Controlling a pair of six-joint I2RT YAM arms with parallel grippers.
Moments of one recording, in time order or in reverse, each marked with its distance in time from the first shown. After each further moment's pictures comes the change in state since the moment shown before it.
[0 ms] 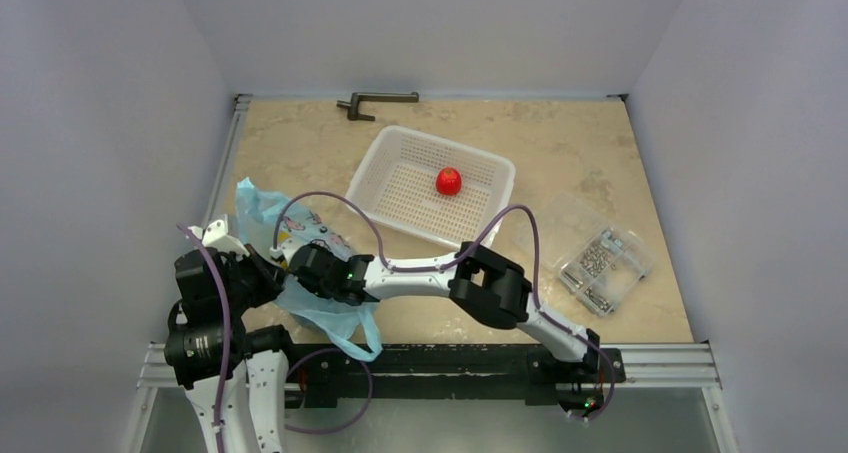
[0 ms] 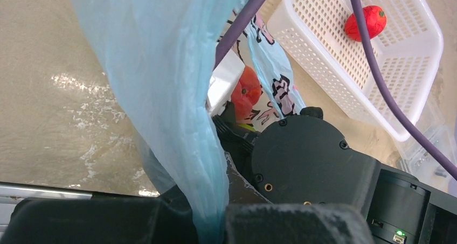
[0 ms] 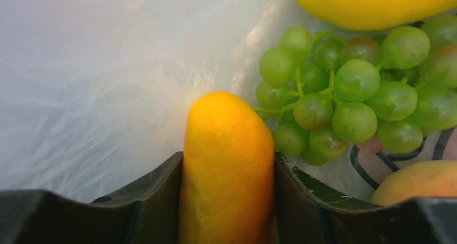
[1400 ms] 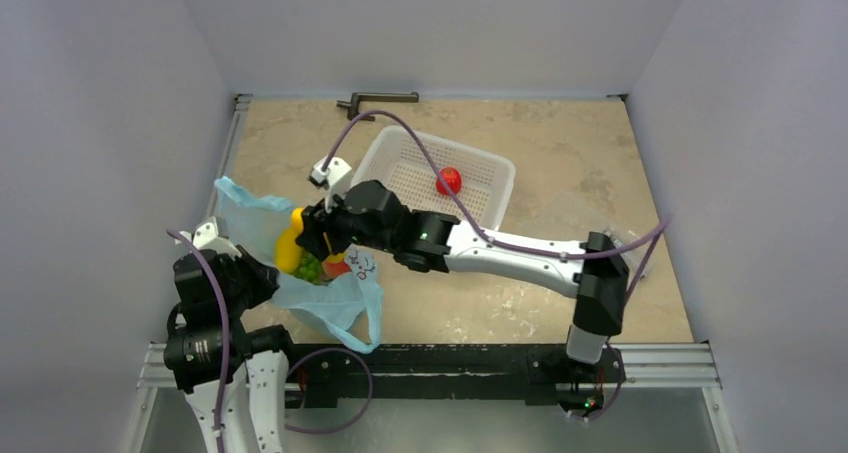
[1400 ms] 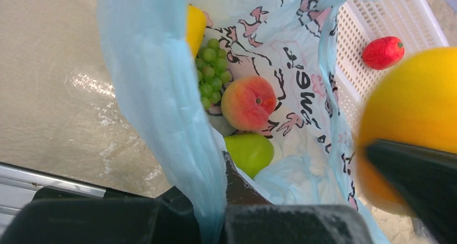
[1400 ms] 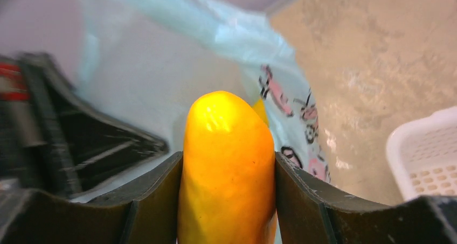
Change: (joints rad) left arm 0.000 -0.025 0.016 -0.003 -0.121 -0.050; right arm -0.085 -0.503 -0.204 0.080 0.102 -0.046
